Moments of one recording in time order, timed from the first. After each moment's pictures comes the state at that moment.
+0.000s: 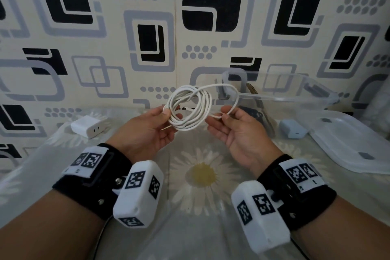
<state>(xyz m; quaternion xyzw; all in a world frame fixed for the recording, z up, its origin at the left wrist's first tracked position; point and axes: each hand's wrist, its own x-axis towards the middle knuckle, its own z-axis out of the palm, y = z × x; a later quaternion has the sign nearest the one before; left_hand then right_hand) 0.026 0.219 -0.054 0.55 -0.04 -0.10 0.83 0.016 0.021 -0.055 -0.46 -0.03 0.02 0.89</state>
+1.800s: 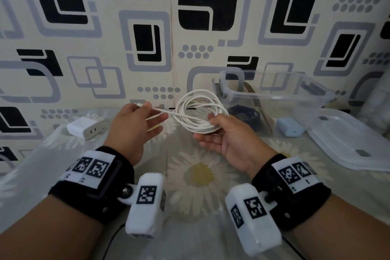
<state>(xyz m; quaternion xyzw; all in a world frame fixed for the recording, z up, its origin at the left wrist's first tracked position) 0.025 0.219 -0.049 0.59 0.06 0.11 0.80 0.014 0.024 -0.058 -0.55 -0.05 0.10 0.83</state>
